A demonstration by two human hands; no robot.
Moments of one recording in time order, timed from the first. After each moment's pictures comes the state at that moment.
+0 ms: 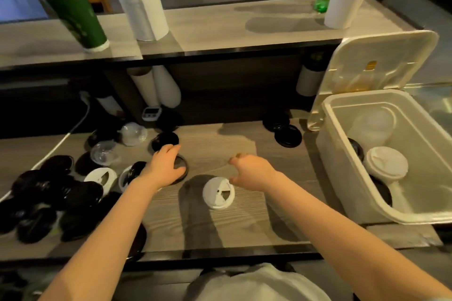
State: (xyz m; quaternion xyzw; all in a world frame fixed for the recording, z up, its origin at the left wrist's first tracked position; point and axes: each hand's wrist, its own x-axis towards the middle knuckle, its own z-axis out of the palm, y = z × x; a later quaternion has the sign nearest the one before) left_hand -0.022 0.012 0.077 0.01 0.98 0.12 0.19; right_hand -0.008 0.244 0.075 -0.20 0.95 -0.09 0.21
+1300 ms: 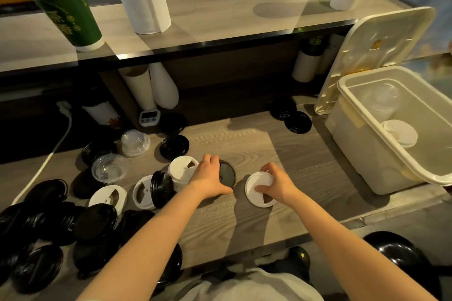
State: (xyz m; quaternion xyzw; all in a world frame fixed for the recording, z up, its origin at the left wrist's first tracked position) left_hand -0.042 0.019 0.017 0.15 0.95 0.13 0.25; right_hand 0.020 0.213 -0.014 0.17 0.88 -0.41 0.17
